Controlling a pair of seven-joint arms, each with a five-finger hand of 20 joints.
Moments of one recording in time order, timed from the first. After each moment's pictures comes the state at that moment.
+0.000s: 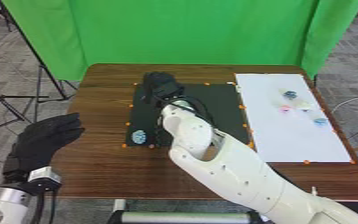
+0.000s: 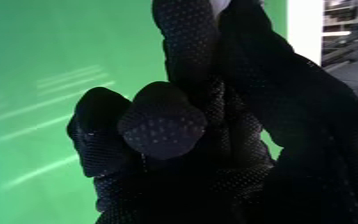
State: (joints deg) left arm 144.2 -43.1 -108.5 -126.5 31.0 10.8 19.4; right arm -57.8 -78.0 32.2 -90.0 -140.0 -0.1 32.7
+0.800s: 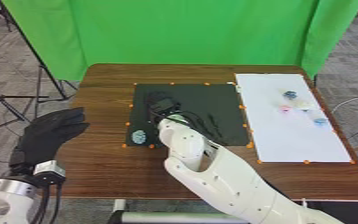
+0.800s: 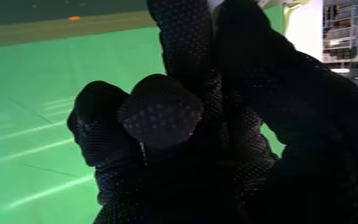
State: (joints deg) left arm 139.6 -41.6 -105.6 -124.8 31.0 10.2 19.5; right arm -62.1 -80.1 33.4 -87.4 -142.5 -6.6 33.2
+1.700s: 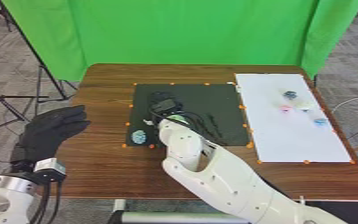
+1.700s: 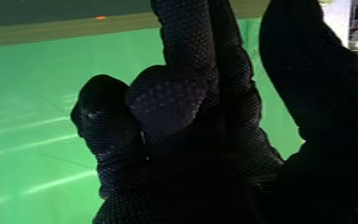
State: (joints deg) left arm 138.4 -41.5 -105.6 -124.5 31.2 9.4 18.6; right arm -60.8 -80.4 31.8 -86.0 -142.5 -6.5 38.2
